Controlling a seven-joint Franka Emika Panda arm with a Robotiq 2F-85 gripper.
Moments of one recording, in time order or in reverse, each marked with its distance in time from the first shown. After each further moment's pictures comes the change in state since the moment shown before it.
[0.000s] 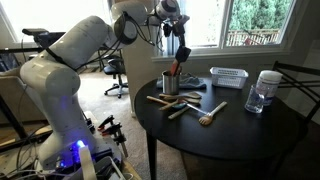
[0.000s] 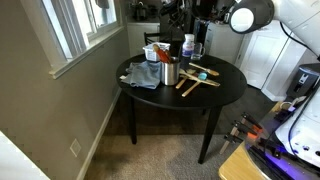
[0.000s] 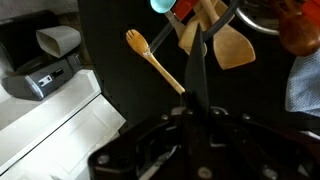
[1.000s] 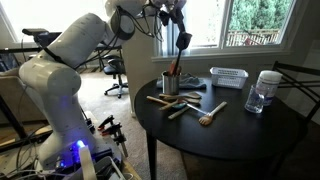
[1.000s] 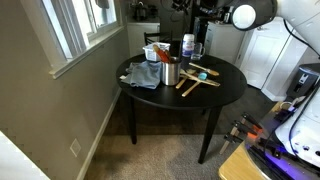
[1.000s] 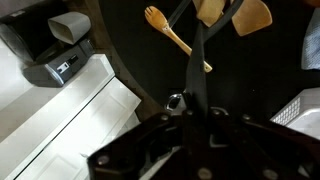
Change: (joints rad) arm 0.032 -0.042 -0.087 0.097 -0.046 -0.069 0.000
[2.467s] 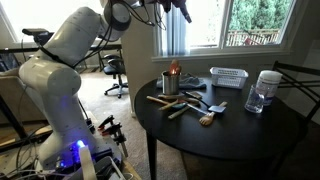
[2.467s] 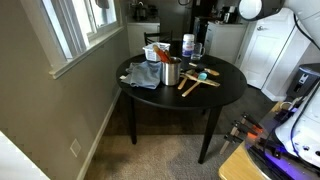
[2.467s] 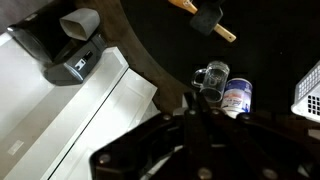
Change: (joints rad) arm 0.001 -0.098 -0.117 0.002 0.000 -0.031 0.000
